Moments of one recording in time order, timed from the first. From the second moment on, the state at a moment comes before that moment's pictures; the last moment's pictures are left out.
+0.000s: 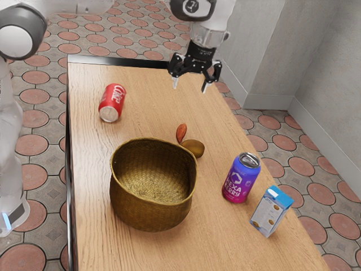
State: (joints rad) arm -0.13 -0.04 0.16 -1.58 0.00 1.48 -1.42
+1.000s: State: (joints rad) arm 0.13 -0.09 0.11 -1.99 -0.10 1.94 -0.79
